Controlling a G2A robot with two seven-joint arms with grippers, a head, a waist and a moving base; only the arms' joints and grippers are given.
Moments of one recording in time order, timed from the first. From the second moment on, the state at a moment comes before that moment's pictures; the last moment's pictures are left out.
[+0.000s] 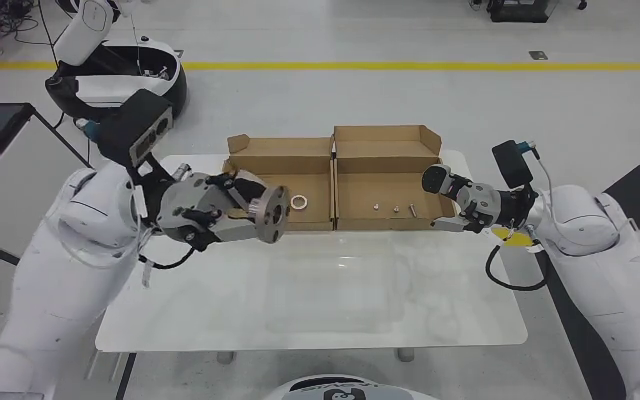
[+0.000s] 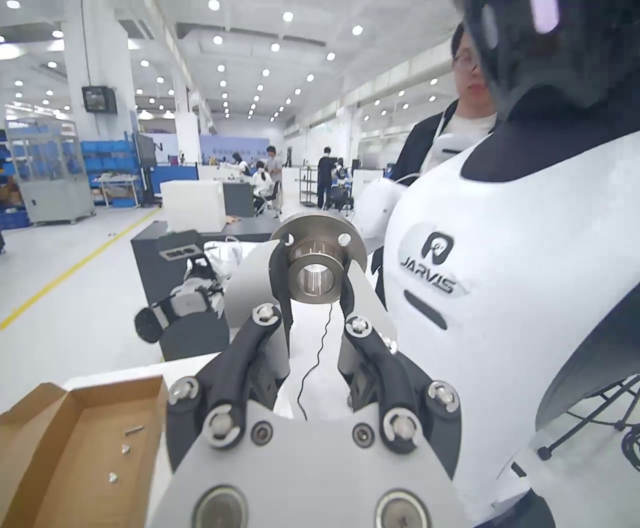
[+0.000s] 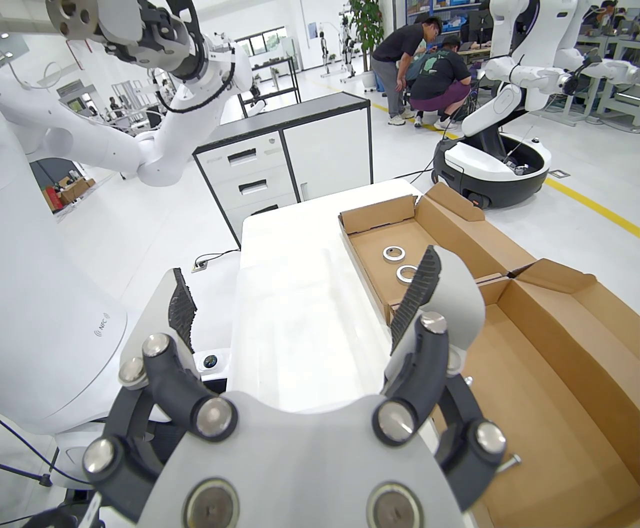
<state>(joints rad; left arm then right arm) 1.10 -0.83 -1.26 -1.98 -0.54 -1.01 -0.81 -1.32 -0.77 1.40 -1.67 0.09 -1.01 0.81</state>
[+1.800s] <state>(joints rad) 1.32 -0.92 -1.40 -2.09 -0.87 -0.98 -0.84 -1.32 -0.77 1.40 -1.67 0.09 -1.01 0.81</state>
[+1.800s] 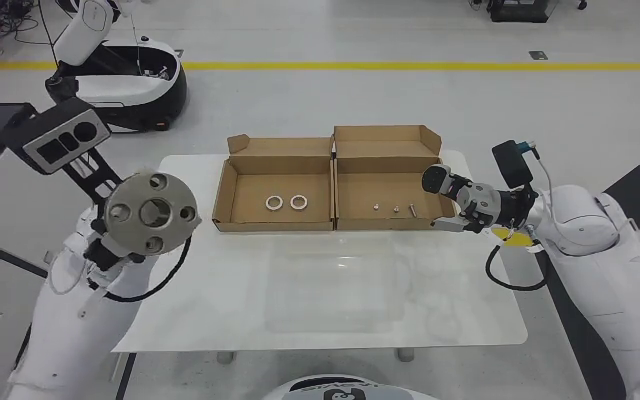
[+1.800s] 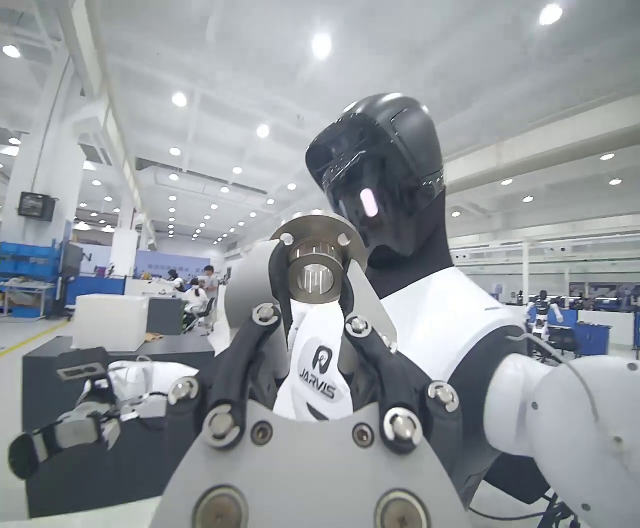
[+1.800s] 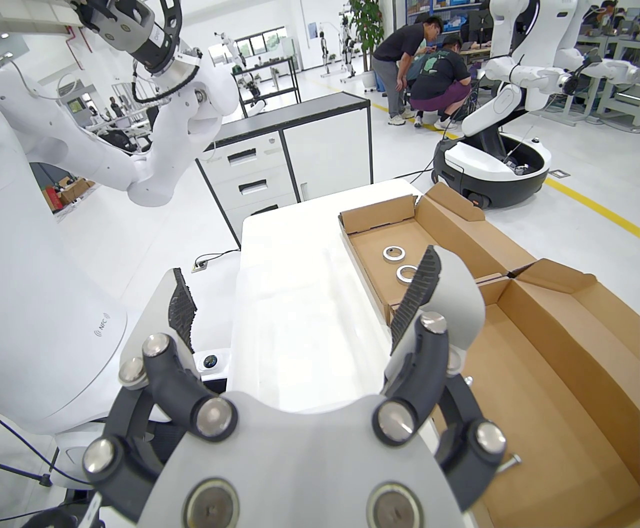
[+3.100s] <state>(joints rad) 1.46 -0.93 -1.62 -2.10 -0.81 -0.92 -0.91 -1.32 -0.77 1.40 -1.67 0.09 -1.01 0.81</state>
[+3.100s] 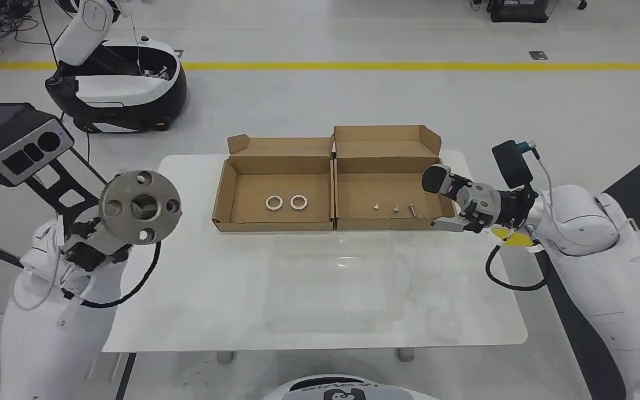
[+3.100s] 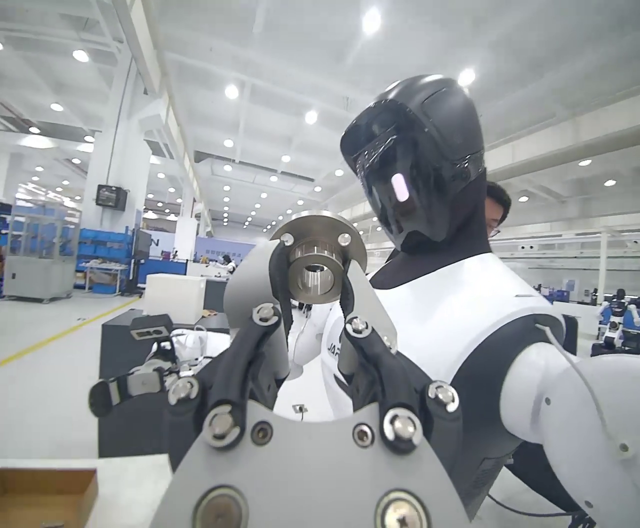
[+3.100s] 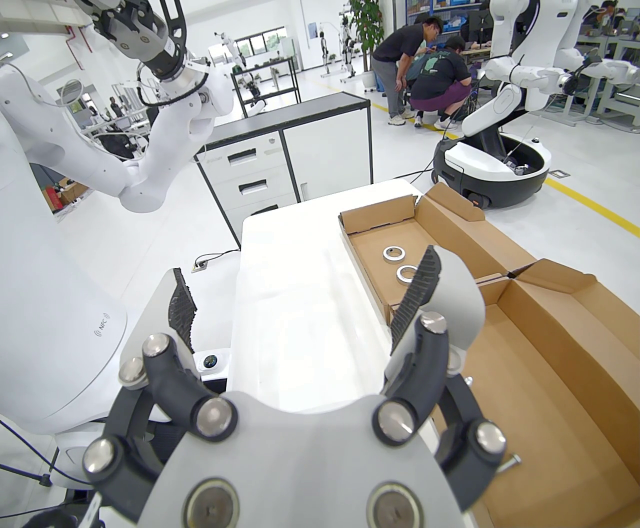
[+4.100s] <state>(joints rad) 1.45 -0.94 -1.61 -2.10 -0.89 -0.90 -0.92 -1.32 -0.77 1.40 -1.67 0.09 -1.01 0.81</state>
